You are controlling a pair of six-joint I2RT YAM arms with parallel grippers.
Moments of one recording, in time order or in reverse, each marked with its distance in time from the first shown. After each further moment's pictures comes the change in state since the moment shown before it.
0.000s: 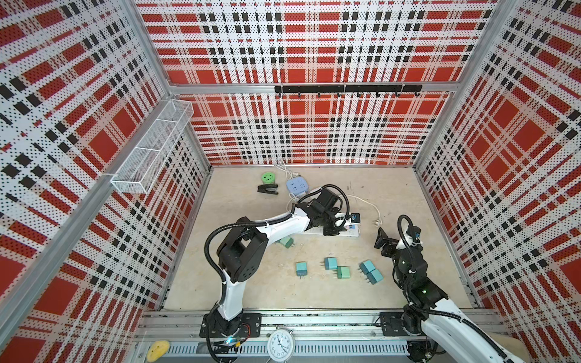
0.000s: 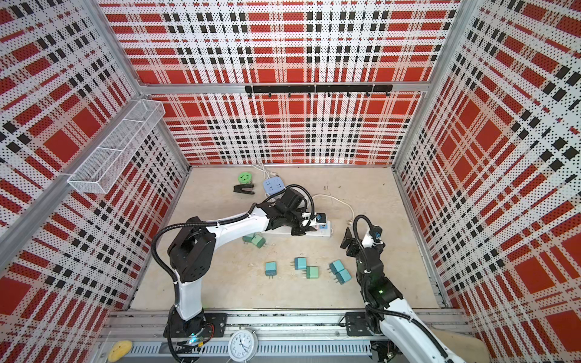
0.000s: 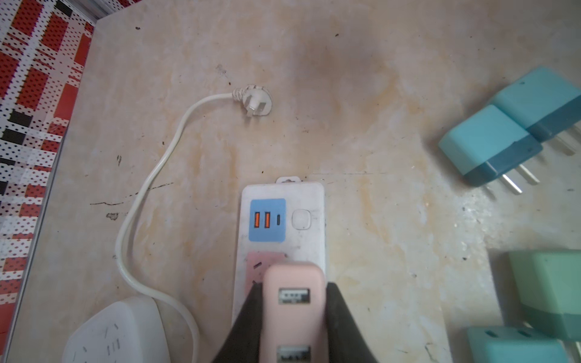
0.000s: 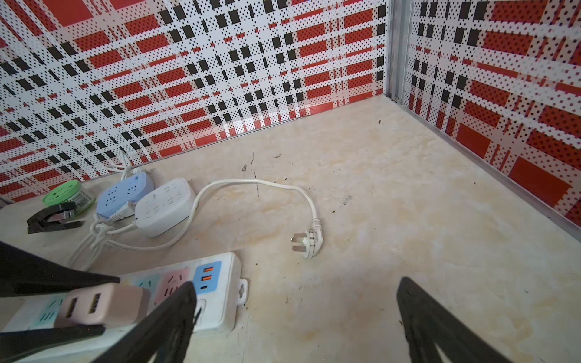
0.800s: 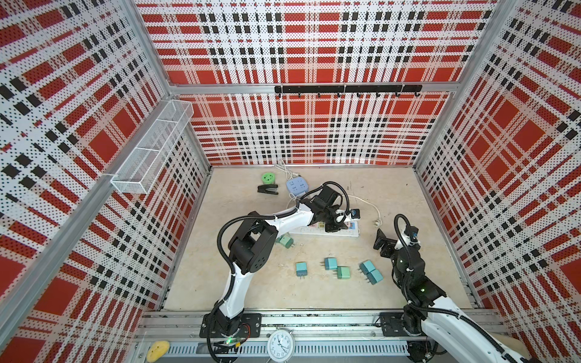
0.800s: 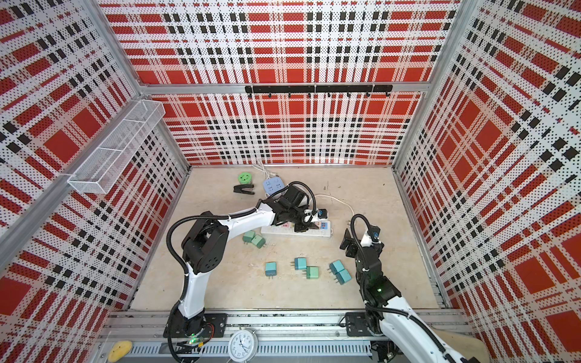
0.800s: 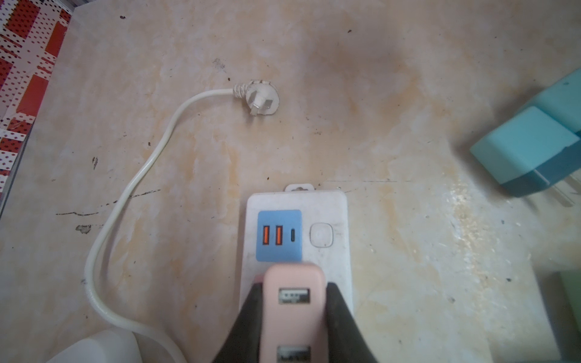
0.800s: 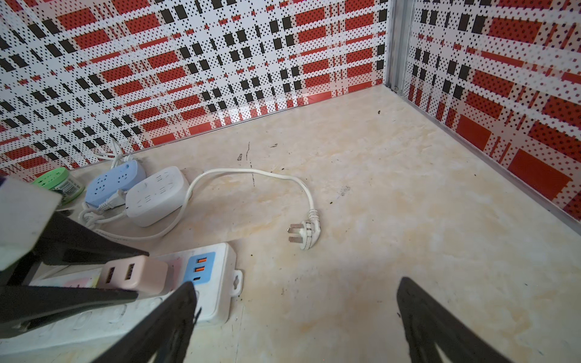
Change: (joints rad) left arm 0.026 0.128 0.116 -0.010 0.078 0.002; right arm 0.000 0.036 0.000 0.004 -0.002 0.000
